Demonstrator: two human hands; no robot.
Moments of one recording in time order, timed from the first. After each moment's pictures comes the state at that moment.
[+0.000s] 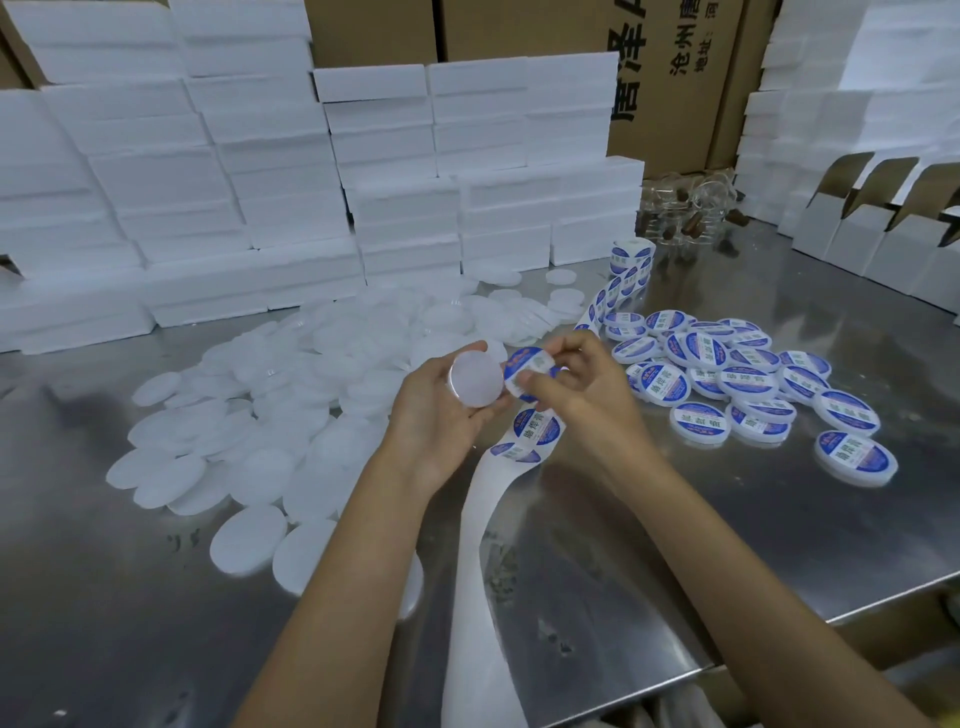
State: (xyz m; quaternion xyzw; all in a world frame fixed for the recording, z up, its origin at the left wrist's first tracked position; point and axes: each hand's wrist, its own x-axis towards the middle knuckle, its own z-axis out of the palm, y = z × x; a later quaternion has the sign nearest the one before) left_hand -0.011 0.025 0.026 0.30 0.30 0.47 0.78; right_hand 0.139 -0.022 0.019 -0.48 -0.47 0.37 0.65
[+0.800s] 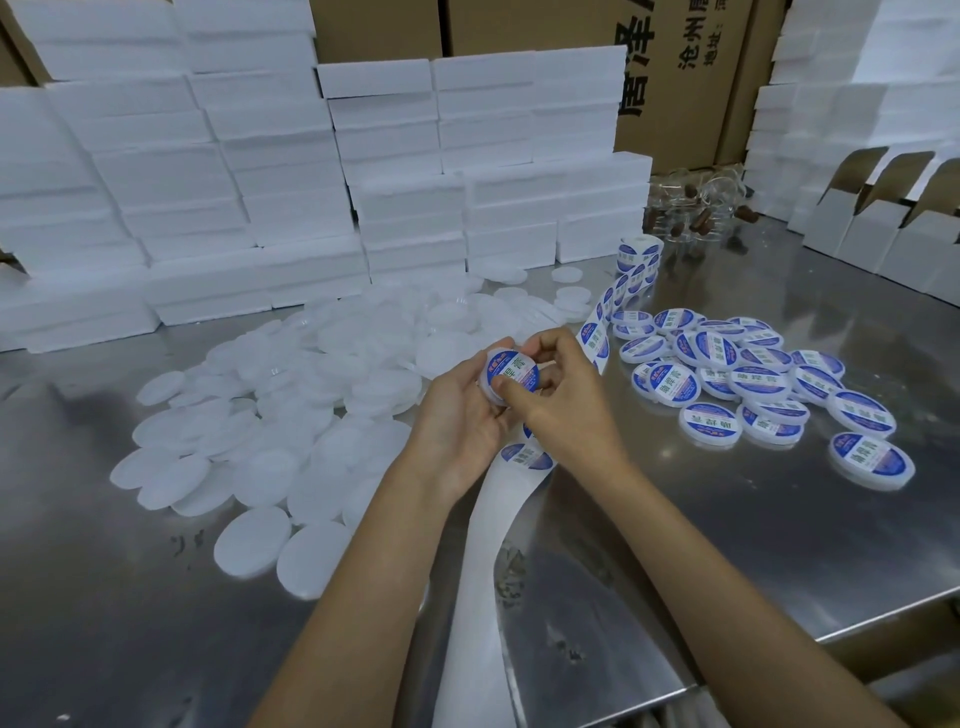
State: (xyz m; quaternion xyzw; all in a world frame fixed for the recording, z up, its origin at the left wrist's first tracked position) left_hand 0.002 0.015 0.027 0.29 0.27 0.44 0.81; right_hand 0.116 -0.006 0.010 -0.54 -0.53 0.25 0.61
